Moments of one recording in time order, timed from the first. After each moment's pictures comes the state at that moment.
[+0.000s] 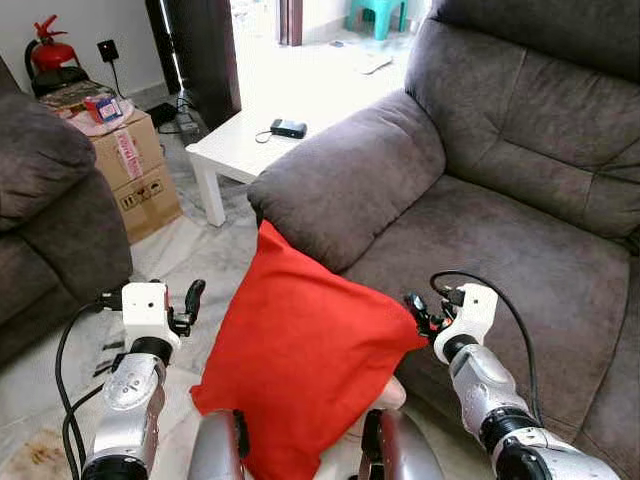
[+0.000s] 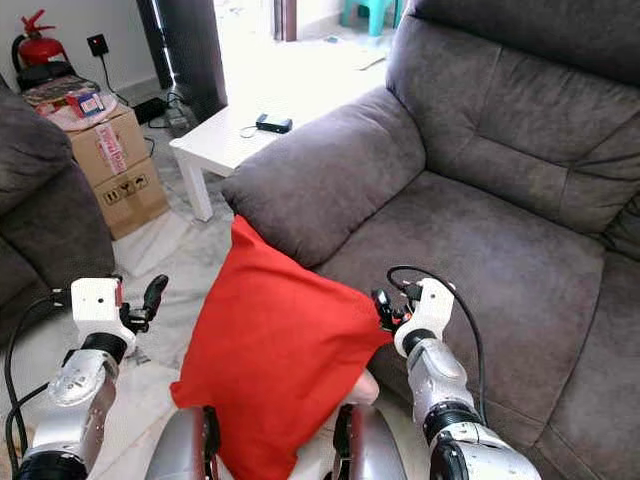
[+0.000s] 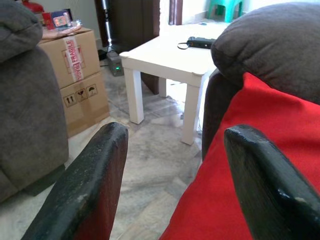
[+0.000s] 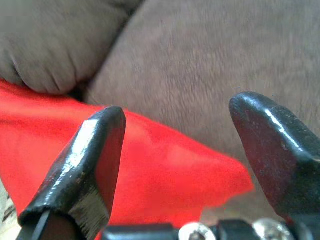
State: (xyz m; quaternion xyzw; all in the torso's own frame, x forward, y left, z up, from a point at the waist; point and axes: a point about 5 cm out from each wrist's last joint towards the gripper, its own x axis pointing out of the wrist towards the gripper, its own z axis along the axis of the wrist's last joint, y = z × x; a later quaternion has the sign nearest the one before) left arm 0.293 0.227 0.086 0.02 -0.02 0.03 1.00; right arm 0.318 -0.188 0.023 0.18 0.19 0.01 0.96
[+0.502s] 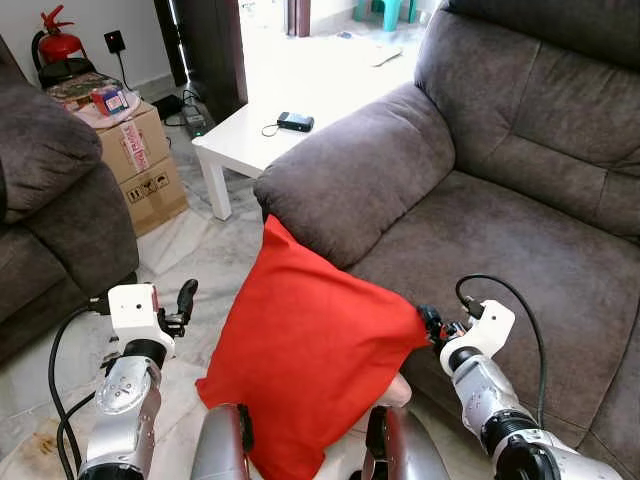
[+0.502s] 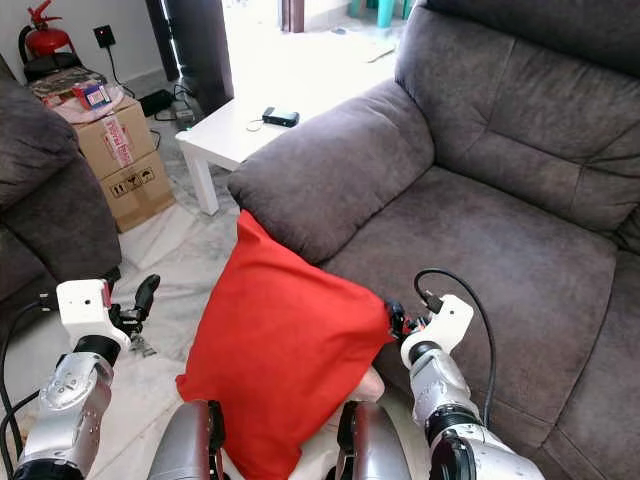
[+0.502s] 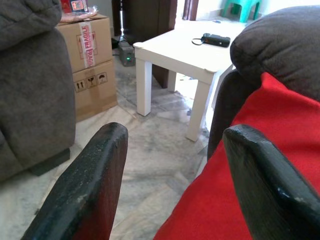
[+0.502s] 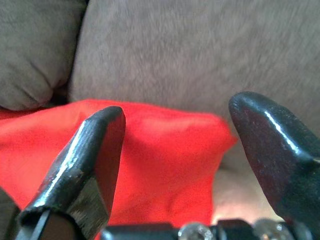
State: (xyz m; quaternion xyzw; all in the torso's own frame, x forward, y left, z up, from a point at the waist) left arm 0.289 0.228 0.089 -0.02 -0.02 0.04 1.00; right arm 0.311 -0.190 0.012 0.32 0.21 -0.06 0.92
